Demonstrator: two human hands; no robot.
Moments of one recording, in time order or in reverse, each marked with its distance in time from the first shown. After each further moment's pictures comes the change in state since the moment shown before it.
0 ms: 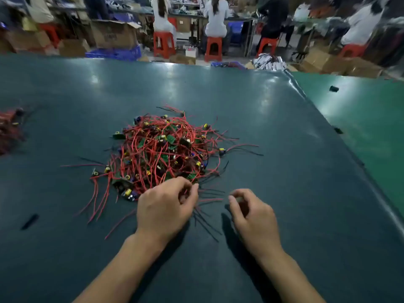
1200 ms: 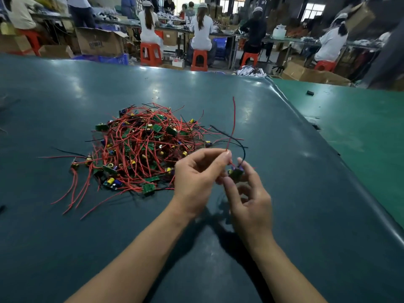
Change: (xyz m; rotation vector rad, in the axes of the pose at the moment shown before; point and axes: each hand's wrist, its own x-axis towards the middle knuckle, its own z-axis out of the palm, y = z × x) left_hand 0.009 0.074 0.035 -1.285 -0.028 -0.289; right_hand -0.014 0.002 -0.002 0.555 0.201 -0.096
